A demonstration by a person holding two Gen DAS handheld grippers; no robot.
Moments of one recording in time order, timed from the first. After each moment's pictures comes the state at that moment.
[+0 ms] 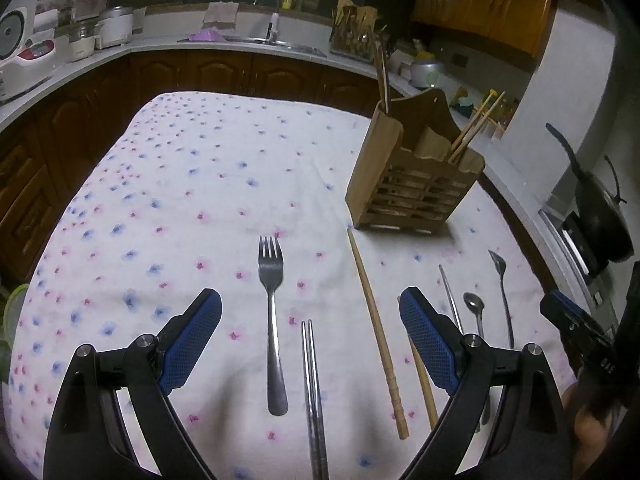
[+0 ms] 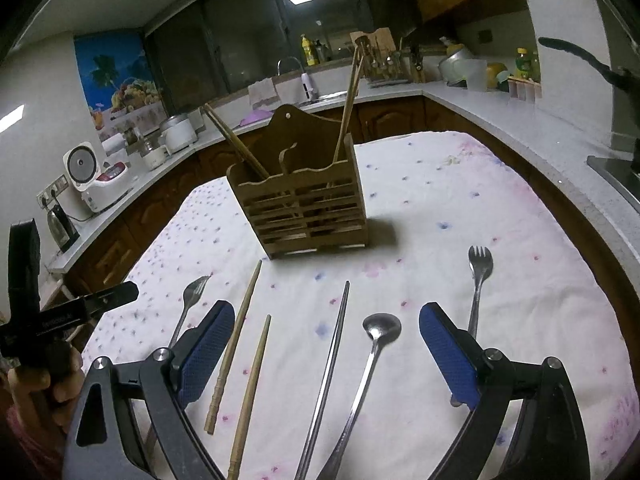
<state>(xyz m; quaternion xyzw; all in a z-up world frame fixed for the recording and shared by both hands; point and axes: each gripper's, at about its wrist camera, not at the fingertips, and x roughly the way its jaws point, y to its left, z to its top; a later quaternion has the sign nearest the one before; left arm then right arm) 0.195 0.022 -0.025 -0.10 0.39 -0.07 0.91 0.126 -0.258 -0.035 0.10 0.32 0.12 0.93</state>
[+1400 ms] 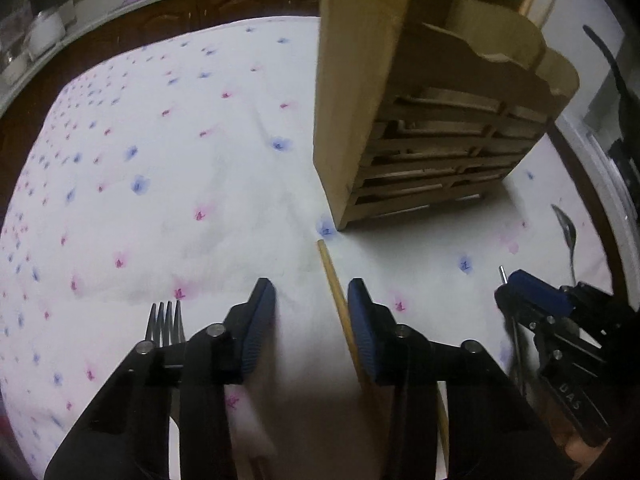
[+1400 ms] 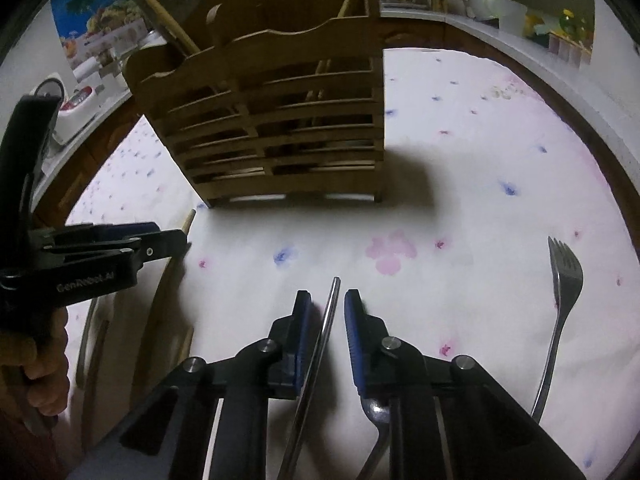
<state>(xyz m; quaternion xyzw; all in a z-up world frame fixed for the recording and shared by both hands) 0.338 -0.063 -0.098 0.02 0.51 -0.09 0.85 0.245 -0.225 -0.112 0.02 0.46 0.12 0.88</state>
